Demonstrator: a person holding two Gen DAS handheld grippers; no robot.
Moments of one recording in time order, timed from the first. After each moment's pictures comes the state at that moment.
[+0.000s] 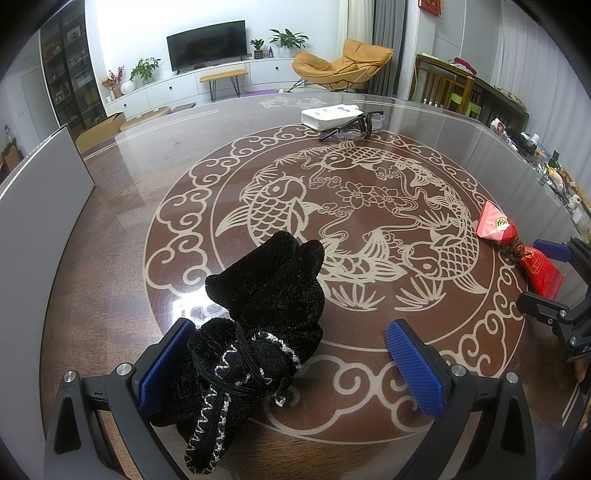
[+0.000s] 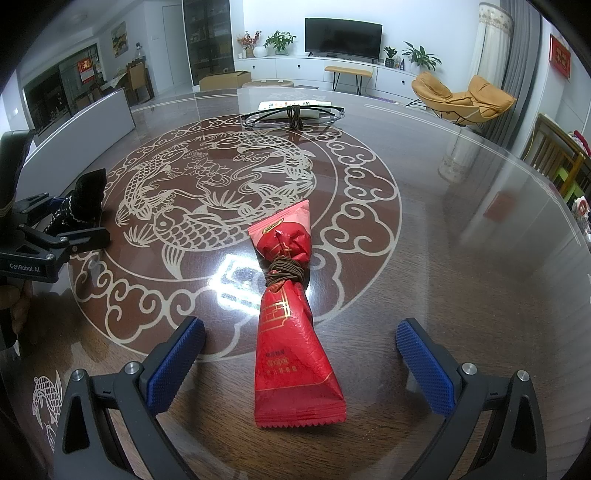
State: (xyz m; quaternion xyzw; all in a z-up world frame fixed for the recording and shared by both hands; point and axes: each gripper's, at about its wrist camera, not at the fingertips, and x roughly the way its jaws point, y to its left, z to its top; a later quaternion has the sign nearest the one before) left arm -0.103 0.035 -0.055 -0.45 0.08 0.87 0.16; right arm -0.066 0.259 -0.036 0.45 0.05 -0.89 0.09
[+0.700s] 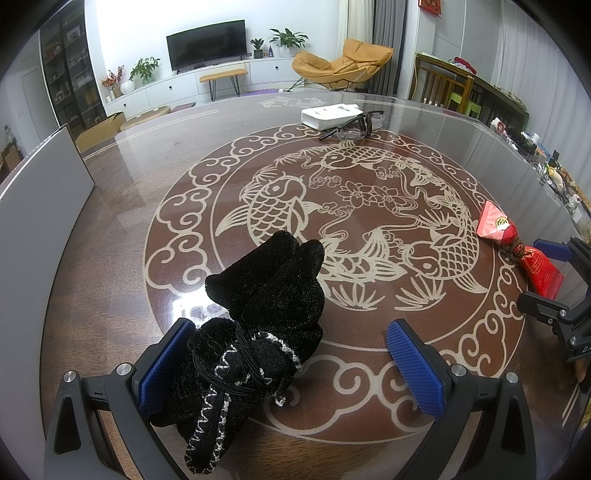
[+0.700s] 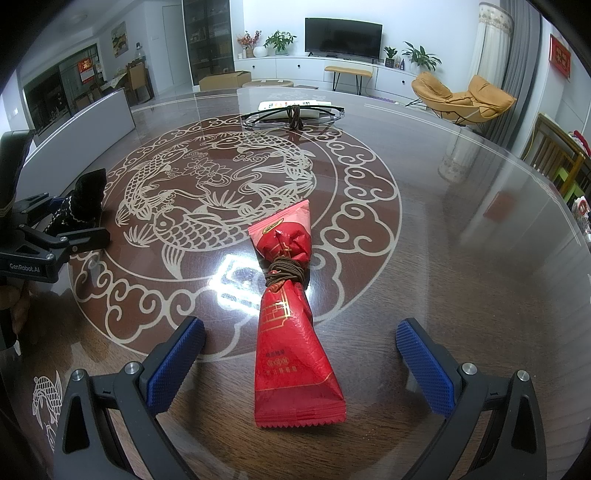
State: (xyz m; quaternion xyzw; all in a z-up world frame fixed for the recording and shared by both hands) left arm -0.103 0.038 -0.056 -0.46 0.08 0.87 0.16; right arm -0.066 0.260 -0.036 0.45 0.05 -0.89 0.09
